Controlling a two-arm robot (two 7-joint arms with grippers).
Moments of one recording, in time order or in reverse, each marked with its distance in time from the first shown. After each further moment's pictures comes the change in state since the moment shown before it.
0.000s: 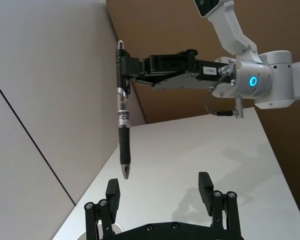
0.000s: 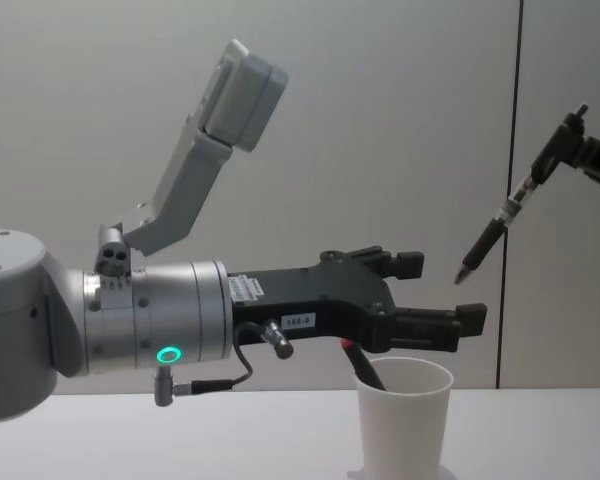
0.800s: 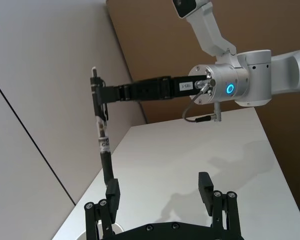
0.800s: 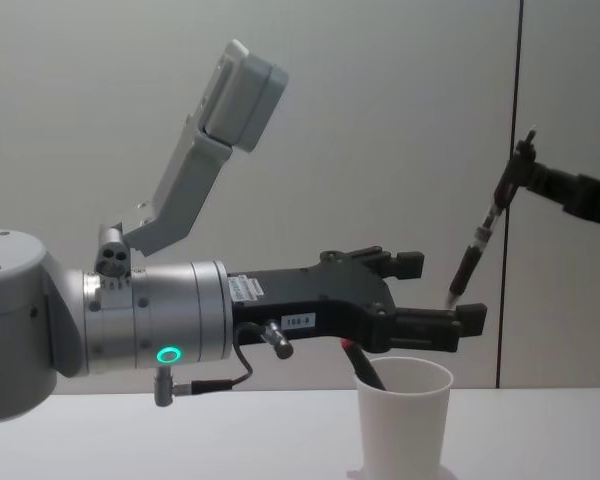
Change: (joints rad) left arm 0.000 0.000 0.000 0.000 0.000 0.000 0.000; right arm 0.117 -0.005 -0.032 0.112 -0.189 -0.017 0.001
